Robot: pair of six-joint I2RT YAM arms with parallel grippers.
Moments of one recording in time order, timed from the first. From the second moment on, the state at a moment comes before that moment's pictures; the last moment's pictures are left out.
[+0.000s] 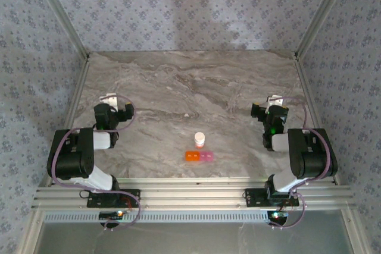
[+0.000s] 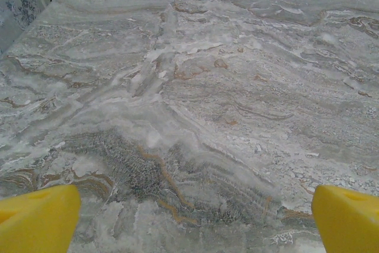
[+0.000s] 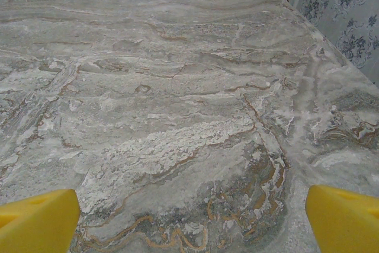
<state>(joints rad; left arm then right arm) 0.05 1.53 0.39 0.74 0.02 -0.03 0.00 1.53 0.34 0.80 0.19 0.03</state>
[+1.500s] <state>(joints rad) -0.09 0.96 0.59 -0.26 0.03 -0.35 0.56 1.33 0.91 -0.52 -0.10 0.42</state>
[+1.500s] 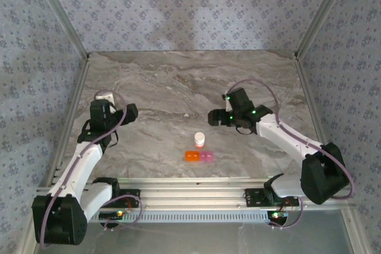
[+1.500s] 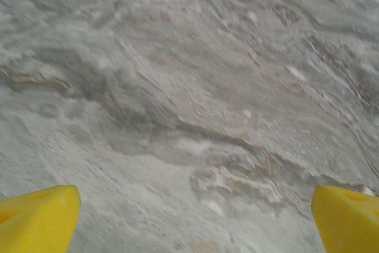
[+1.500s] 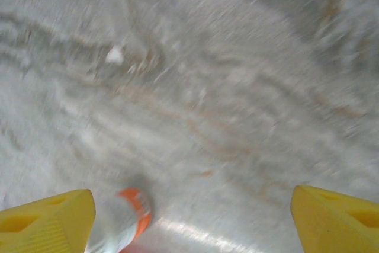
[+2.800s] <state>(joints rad) -0.30 1.19 0.73 -0.43 0.04 -0.43 0.77 1.65 1.08 -0.62 -0.05 0.40</state>
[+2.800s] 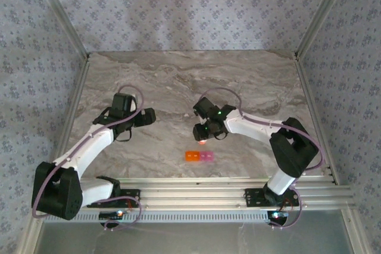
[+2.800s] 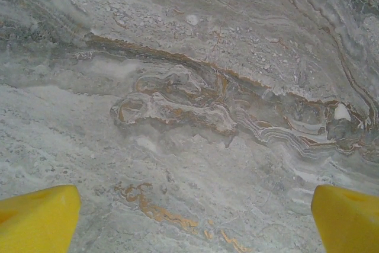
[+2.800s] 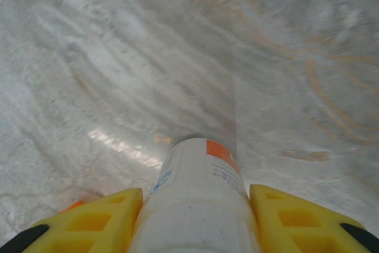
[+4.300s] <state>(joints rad) -0.33 1.18 0.73 -0.49 0.05 -0.44 0.46 1.55 1.35 -0.72 0.04 0.30</state>
